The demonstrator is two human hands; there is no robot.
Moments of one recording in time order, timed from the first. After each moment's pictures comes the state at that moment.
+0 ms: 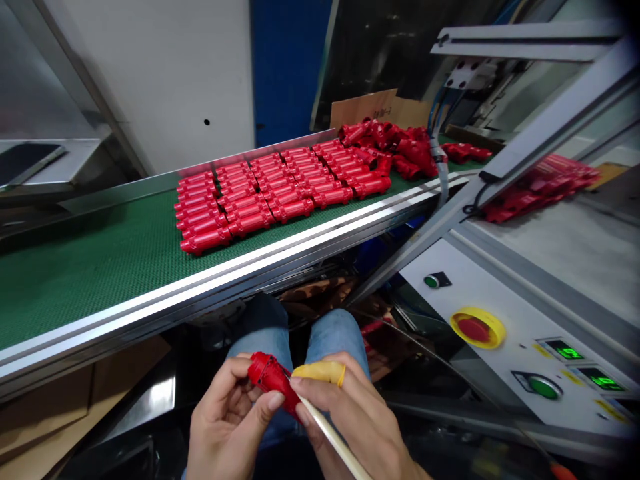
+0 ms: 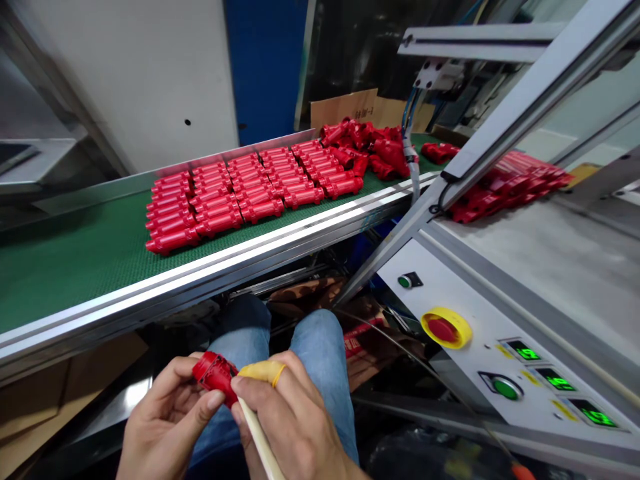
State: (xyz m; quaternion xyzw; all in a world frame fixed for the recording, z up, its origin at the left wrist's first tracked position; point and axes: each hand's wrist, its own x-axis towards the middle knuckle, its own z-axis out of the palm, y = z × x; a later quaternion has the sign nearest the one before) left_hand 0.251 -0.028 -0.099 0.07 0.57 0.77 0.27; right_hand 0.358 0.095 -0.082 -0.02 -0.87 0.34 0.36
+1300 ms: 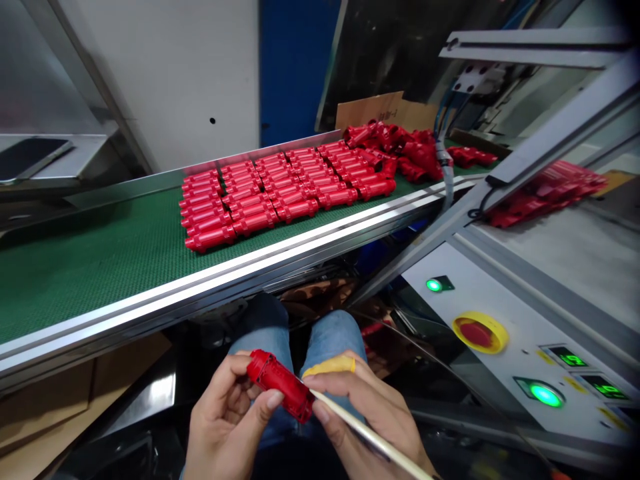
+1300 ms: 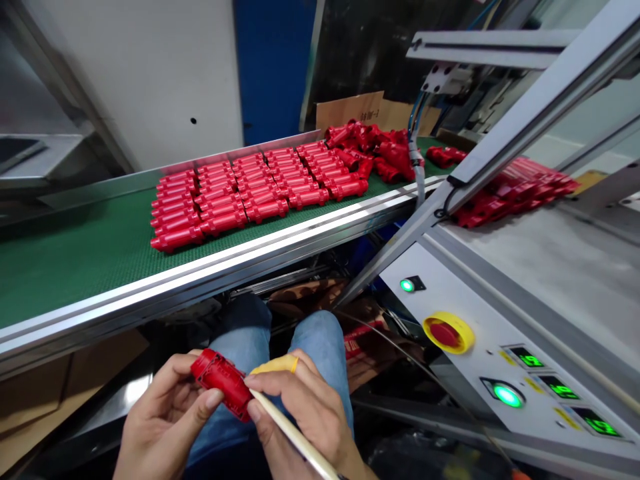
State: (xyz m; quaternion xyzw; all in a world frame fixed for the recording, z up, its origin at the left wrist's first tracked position) left_hand 0.249 -0.032 -0.098 0.09 0.57 0.77 0.26; right_hand 0.368 0.103 -0.071 -0.09 -0.86 0.40 0.30
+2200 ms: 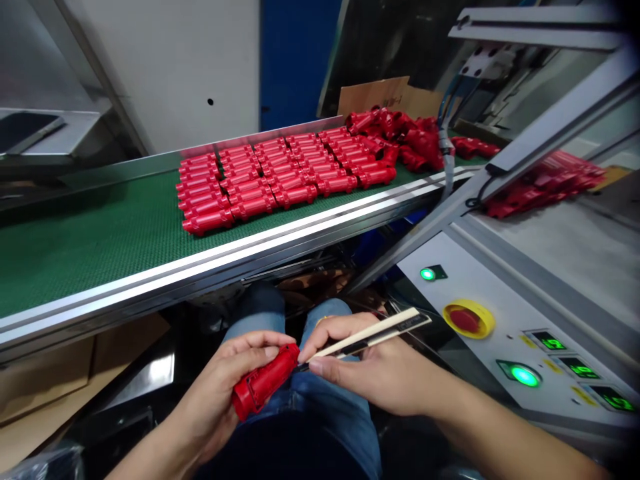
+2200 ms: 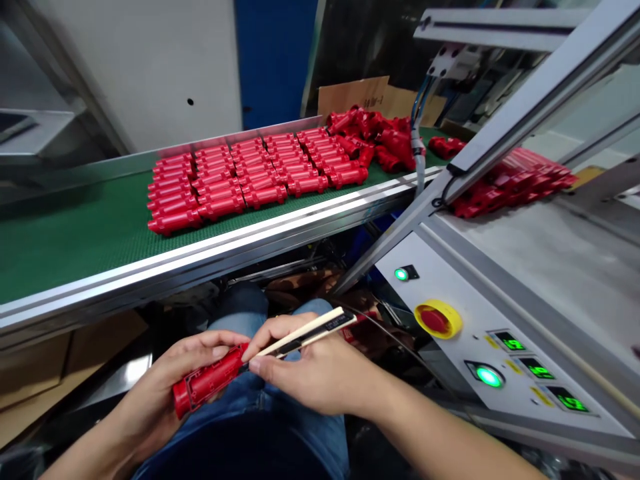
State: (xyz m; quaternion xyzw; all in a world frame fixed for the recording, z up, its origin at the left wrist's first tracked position) left_hand 0.216 -0.030 -0.089 0.02 0.49 0.65 0.59; right_hand 0.345 0.154 -0.026 -0.13 -0.80 0.58 -0.07
